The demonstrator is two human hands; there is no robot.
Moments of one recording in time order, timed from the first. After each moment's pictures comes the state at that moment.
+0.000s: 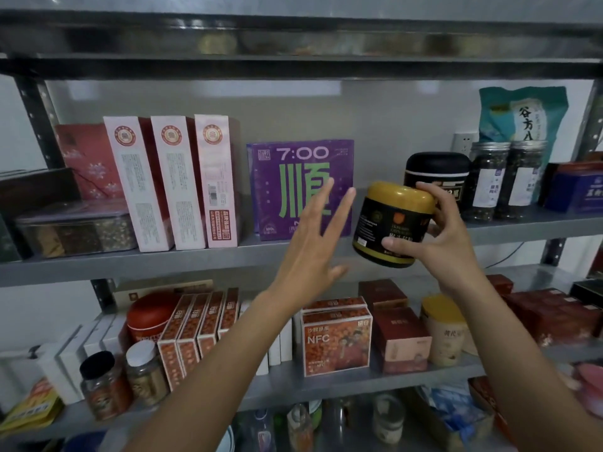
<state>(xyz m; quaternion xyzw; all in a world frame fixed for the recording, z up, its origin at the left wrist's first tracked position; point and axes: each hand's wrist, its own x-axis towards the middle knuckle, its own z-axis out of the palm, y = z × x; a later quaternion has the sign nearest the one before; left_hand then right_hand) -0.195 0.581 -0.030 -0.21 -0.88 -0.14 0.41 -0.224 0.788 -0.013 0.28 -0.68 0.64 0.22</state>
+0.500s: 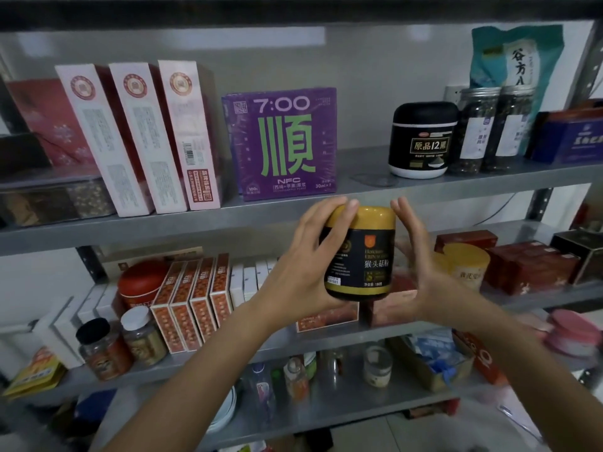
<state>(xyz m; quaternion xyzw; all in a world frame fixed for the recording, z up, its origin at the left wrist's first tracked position) -0.140 0.592 -0.069 -0.34 -0.85 -0.18 0.36 -0.168 0.816 -0.078 0.39 -0.79 0.47 0.00</state>
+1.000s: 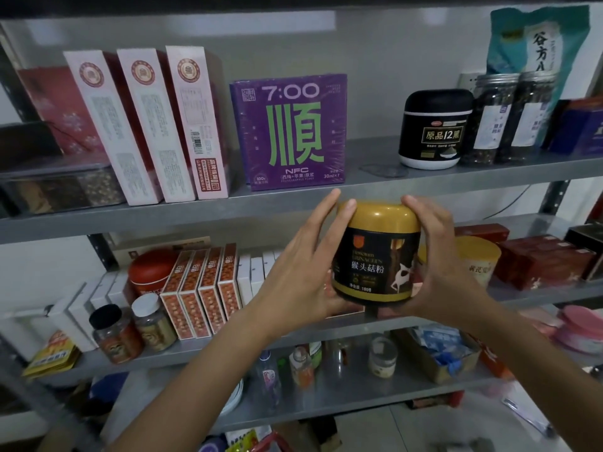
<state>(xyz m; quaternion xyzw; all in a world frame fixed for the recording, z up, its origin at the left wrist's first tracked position) -0.113 0.589 -0.071 -0.29 -0.89 -0.18 0.32 -0.169 0.808 -0.082 0.44 -0.78 0.32 0.31</state>
